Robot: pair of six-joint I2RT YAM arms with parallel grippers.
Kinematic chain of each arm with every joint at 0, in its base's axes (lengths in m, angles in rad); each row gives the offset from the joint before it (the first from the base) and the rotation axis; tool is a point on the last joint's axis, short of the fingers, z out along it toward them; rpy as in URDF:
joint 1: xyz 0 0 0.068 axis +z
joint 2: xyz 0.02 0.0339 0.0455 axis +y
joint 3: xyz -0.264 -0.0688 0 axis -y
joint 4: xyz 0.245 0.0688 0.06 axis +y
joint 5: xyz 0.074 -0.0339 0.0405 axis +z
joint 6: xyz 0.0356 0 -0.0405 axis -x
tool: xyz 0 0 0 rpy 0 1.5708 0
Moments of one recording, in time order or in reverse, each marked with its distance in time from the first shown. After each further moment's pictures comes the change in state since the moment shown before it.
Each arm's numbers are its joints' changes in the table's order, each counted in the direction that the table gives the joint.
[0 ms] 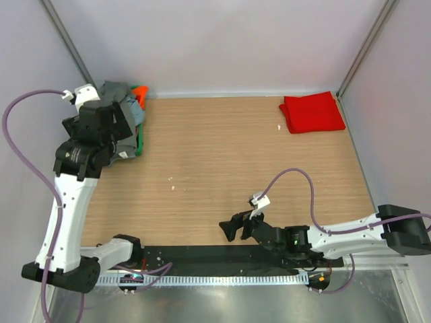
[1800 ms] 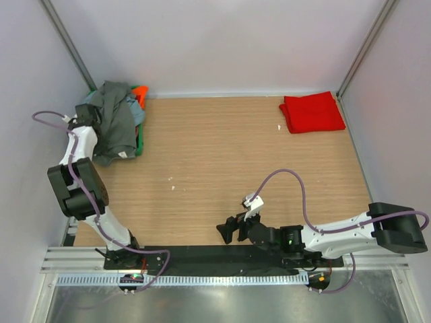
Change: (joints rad) left arm 0.544 0.666 -0.190 -0.358 -0.333 0.032; right arm 0.000 0.086 0.028 -0.021 0.038 0.036
